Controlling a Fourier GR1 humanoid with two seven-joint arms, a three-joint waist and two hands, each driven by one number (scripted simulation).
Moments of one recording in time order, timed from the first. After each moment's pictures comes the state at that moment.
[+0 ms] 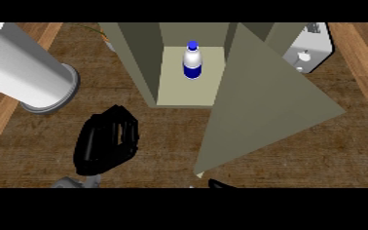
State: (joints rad) left arm -0.08 0.31 -0.45 -1.58 0.56 0.27 -0.44; right arm 0.11 -0.31 0.75 -2.46 0.06 -0.14 0.46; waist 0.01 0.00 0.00
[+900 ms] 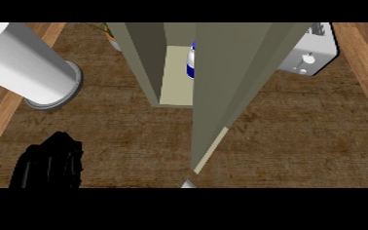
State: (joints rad) left arm 0.21 0.47 -0.29 -1.78 0.65 0.13 -0.49; right arm -0.31 -0.22 0.93 -2.33 0.22 -0.29 0.67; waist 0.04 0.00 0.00
